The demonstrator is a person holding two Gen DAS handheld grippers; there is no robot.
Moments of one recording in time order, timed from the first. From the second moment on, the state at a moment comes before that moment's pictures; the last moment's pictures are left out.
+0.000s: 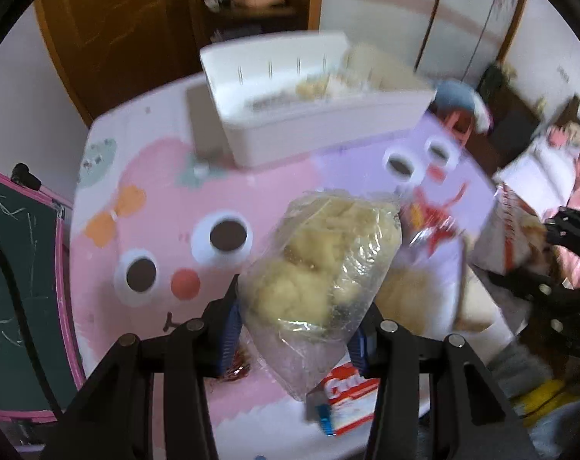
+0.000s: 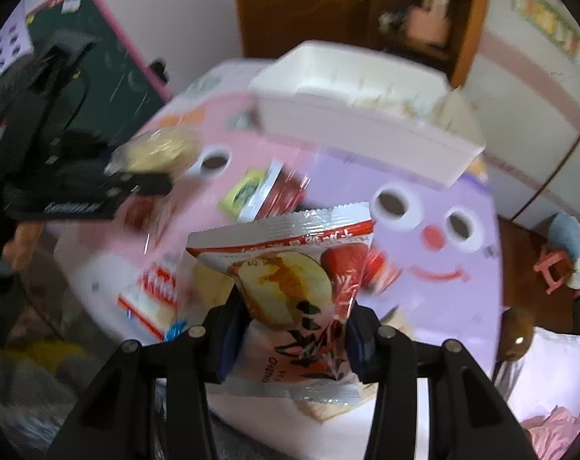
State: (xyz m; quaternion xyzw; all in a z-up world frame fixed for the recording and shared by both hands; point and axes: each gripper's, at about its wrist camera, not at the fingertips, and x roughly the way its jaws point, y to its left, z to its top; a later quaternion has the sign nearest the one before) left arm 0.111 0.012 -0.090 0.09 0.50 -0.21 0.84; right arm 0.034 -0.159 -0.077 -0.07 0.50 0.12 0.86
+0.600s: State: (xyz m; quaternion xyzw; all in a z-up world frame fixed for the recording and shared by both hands) left arm 0.142 -0.028 0.094 0.07 0.34 -0.18 0.92; right arm 0.110 -0.202 0.109 0.05 0.31 0.03 0.95
